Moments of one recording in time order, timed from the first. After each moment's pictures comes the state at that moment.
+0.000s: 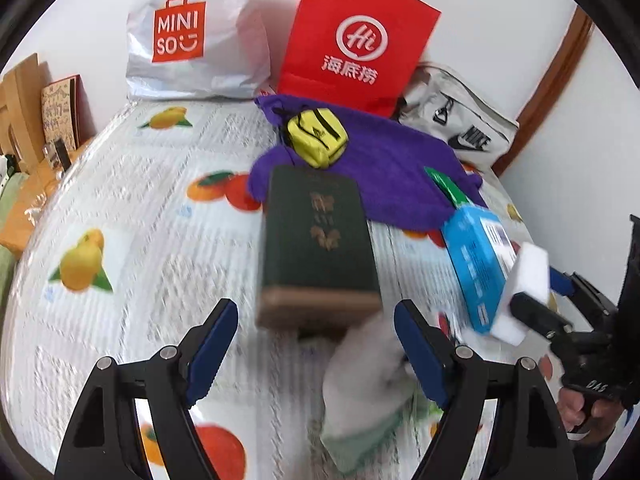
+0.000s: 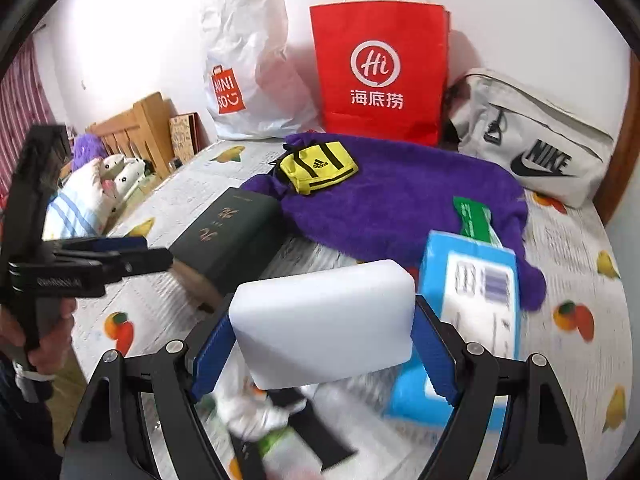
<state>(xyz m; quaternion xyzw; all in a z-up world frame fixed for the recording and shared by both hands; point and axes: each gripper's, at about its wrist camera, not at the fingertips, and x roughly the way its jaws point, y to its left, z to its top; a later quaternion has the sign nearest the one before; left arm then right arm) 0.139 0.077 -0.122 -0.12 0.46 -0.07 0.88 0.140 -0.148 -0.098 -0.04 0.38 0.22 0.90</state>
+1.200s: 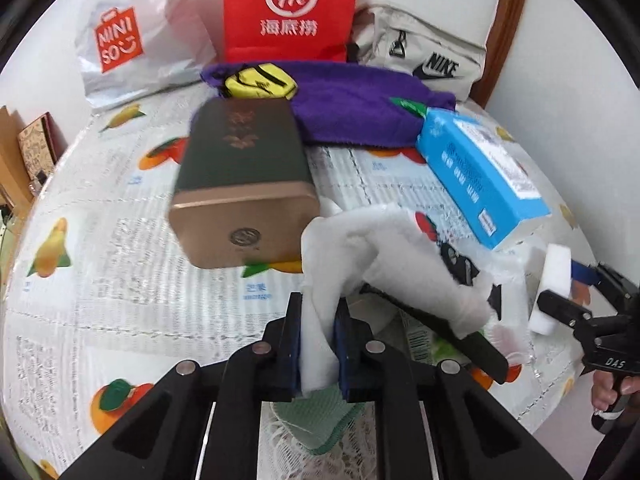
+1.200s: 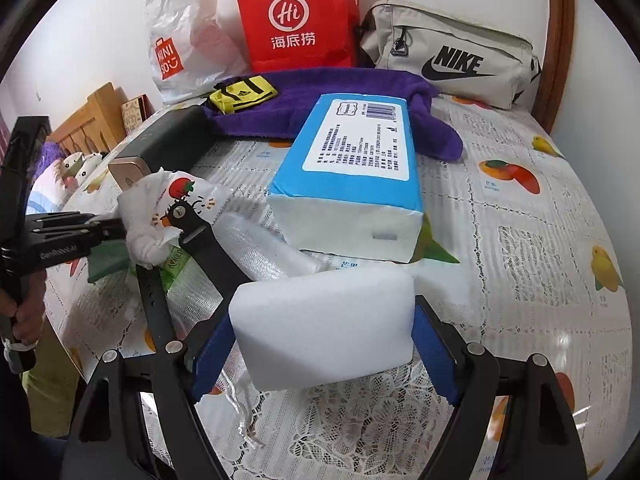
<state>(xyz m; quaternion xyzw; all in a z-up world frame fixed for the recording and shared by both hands) 0.106 0.027 -0.155 -0.01 0.47 -0.10 0.88 0.077 -0.229 -0.169 -0.01 0.43 0.13 0.89</state>
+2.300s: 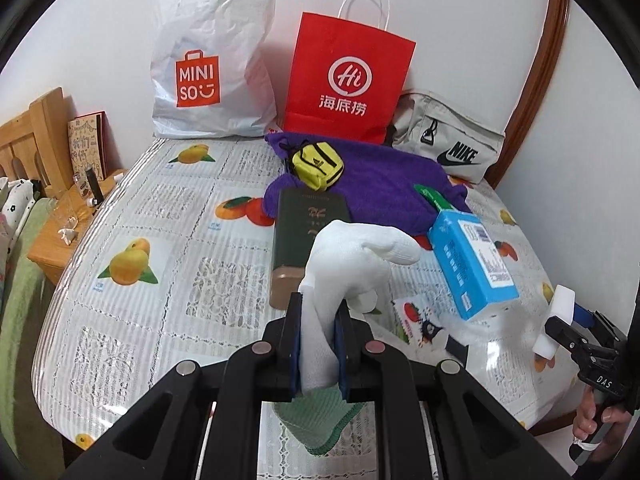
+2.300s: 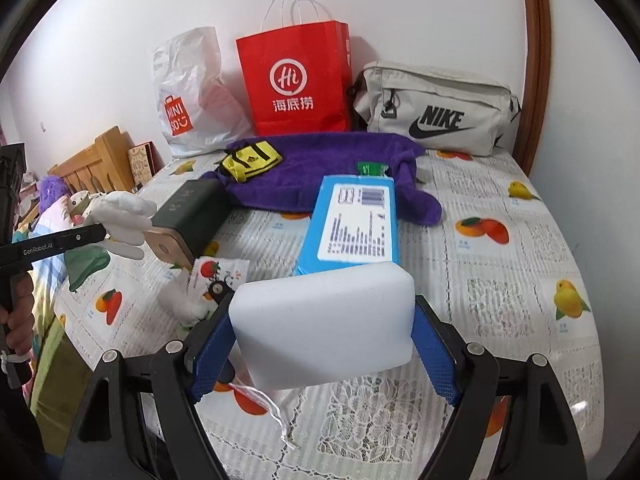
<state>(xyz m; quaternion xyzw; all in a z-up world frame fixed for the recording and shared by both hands) 0.084 0.076 -0.077 -0.08 0.40 -0.04 0.91 0.062 -0.231 -0.095 0.00 0.37 0.13 0.92</state>
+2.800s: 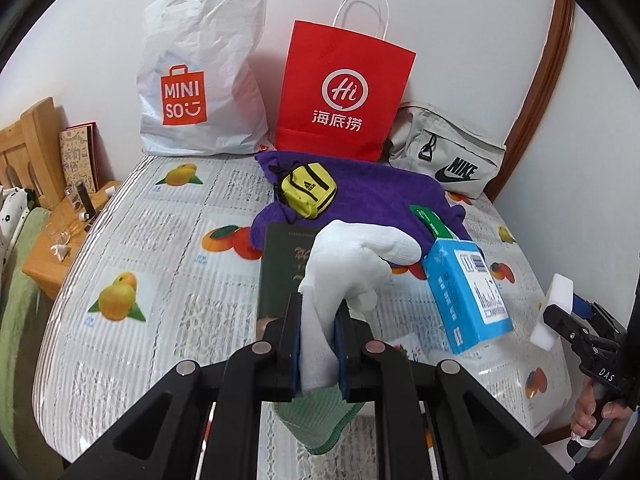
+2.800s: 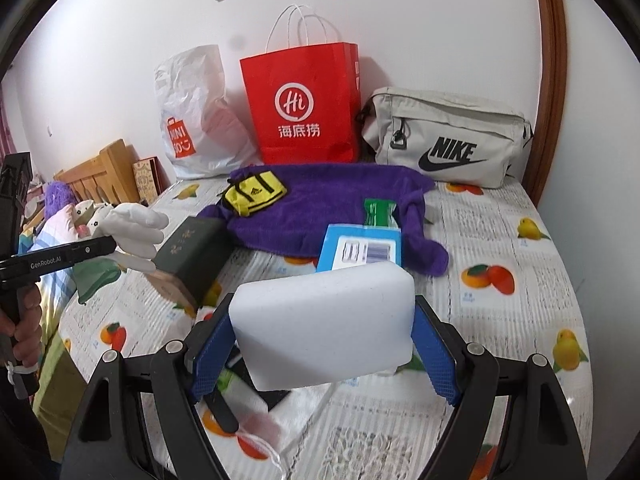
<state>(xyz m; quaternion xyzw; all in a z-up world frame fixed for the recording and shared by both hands) 0.123 0.066 -0.059 -0.09 0.40 -0.05 0.91 0.107 -0.229 -0.067 0.00 0.35 0.14 0.93</state>
